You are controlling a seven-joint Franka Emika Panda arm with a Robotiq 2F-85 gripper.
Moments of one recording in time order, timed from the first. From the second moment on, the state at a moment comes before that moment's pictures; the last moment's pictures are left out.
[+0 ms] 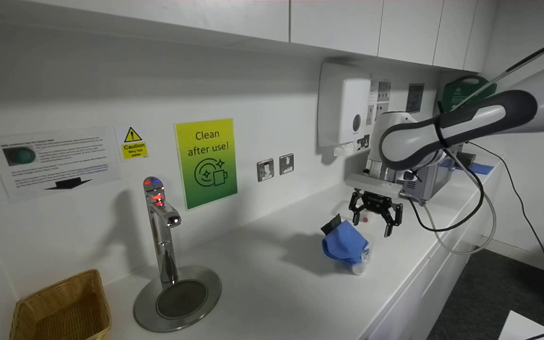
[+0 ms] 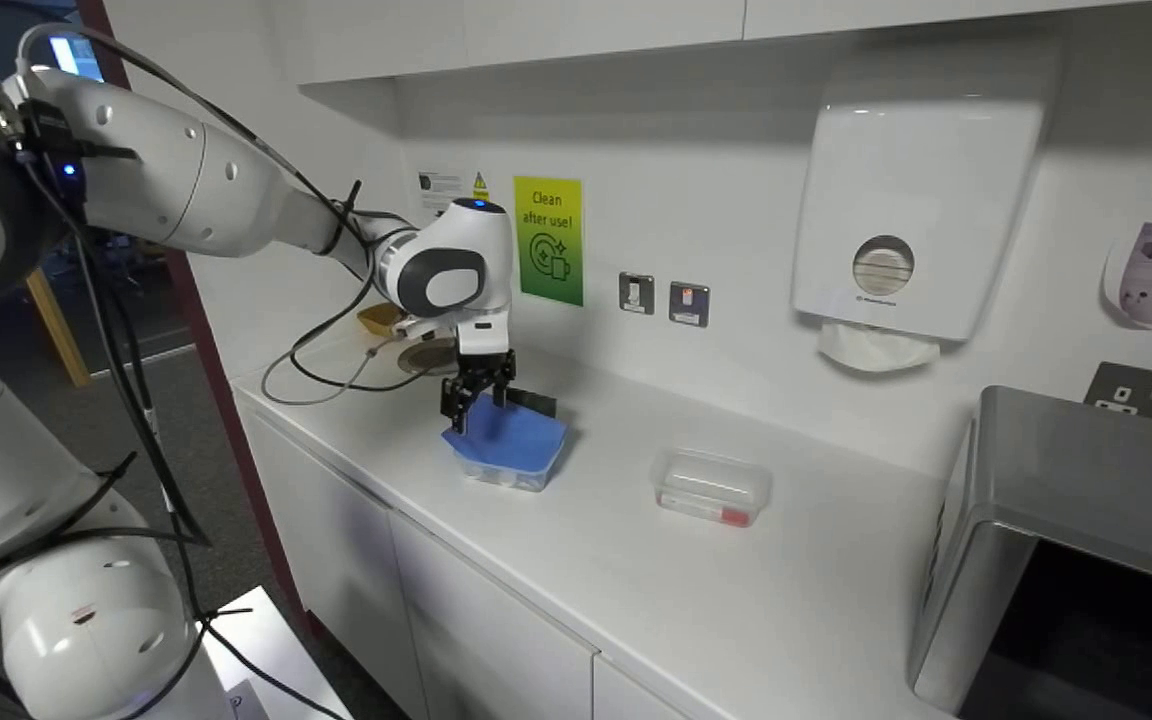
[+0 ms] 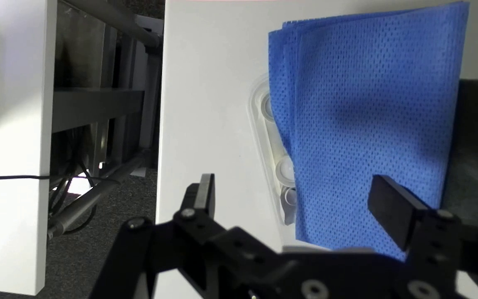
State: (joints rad) arm 0.00 -0.21 0.03 -2.32 0.17 2.12 1.33
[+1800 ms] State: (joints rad) arm 0.01 -0.10 0.04 -2.15 0.22 2.02 1.00
